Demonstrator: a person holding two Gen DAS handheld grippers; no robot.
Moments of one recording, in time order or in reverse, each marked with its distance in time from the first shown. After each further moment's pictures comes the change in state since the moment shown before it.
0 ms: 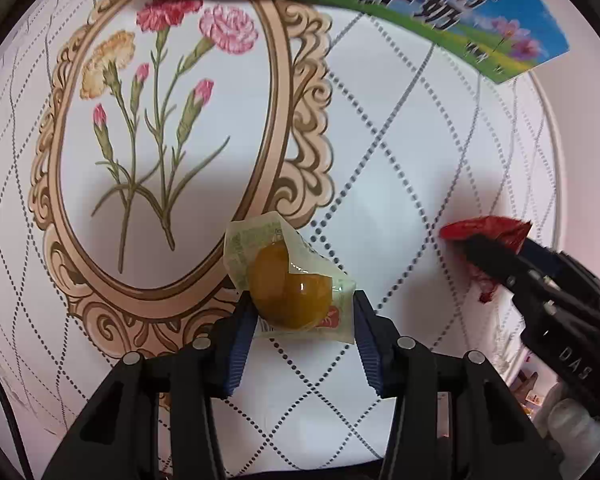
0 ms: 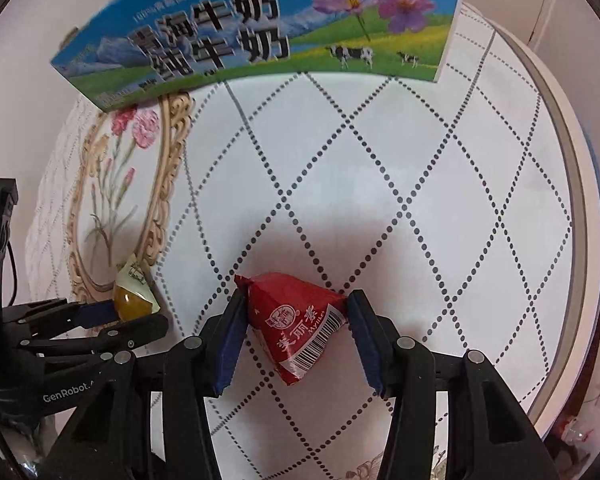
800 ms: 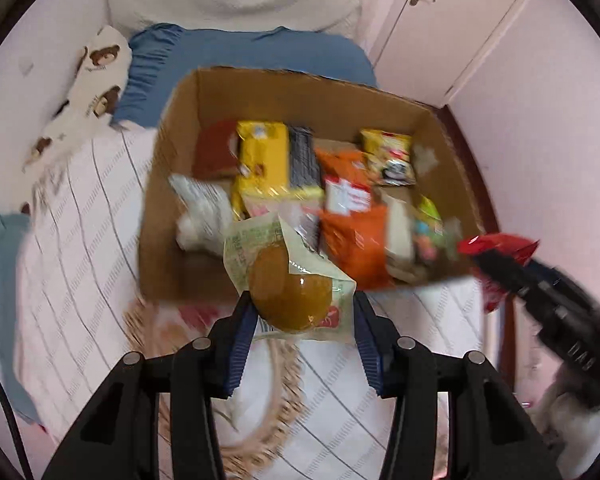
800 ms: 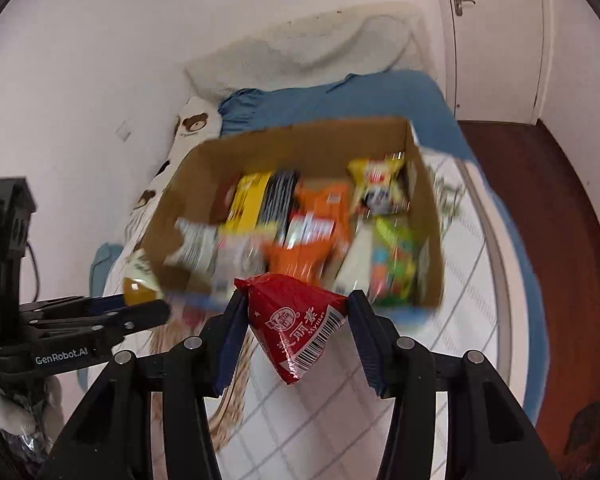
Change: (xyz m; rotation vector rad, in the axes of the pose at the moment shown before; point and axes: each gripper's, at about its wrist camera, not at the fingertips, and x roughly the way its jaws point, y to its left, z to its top) left arm -0.173 -0.004 0.167 0.090 -0.339 0.052; right arm -0.135 -0.003 0.157 -0.002 -0.321 0.094
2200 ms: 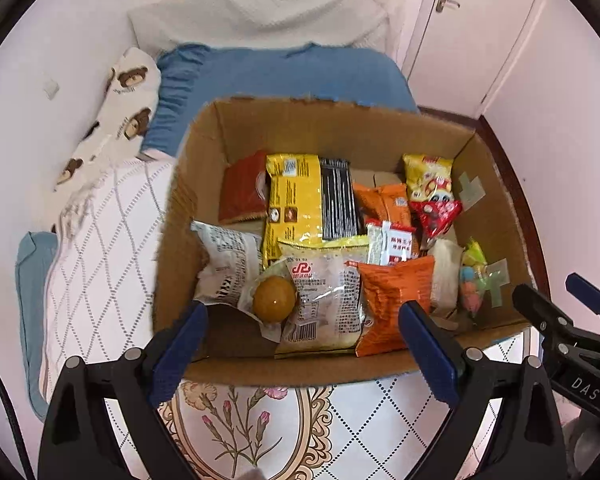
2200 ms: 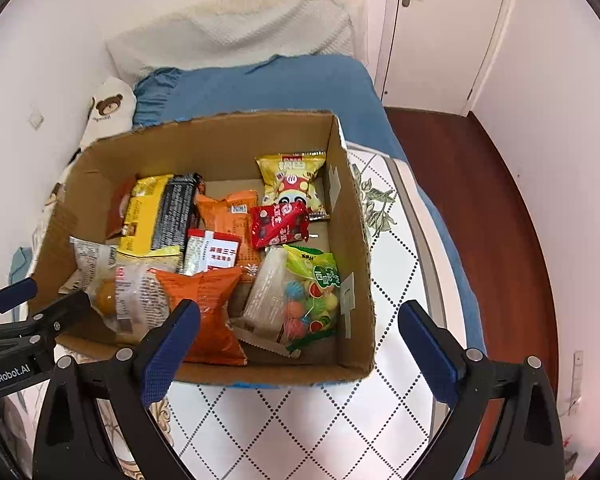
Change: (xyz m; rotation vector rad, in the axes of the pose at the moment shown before) left arm 0.021 0.006 0.029 0.010 -0.099 0.154; right arm 0.033 -0.015 0.033 0.023 0.073 -0.325
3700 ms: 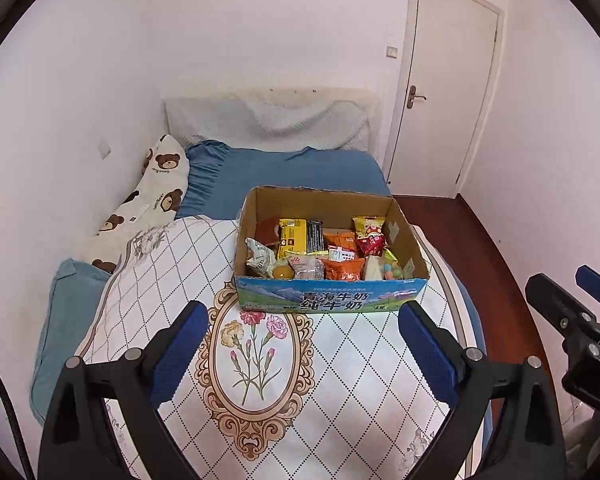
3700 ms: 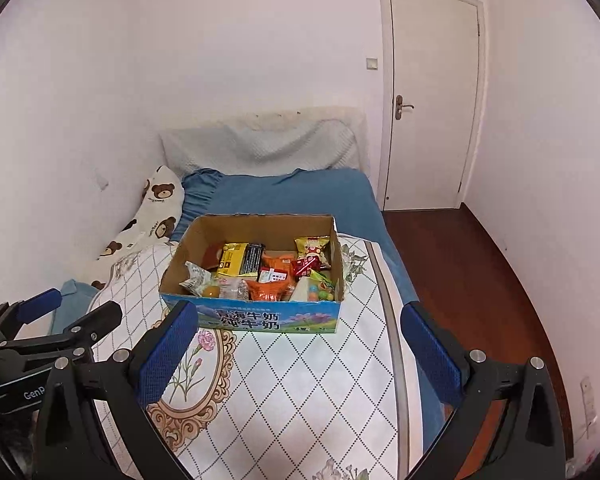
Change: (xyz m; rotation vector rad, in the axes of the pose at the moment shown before) left arm -0.220 -0.015 -0.158 -0.005 -0.398 0.005; right arm -0.284 0.001 -0.154 -0.038 -0.426 0.060
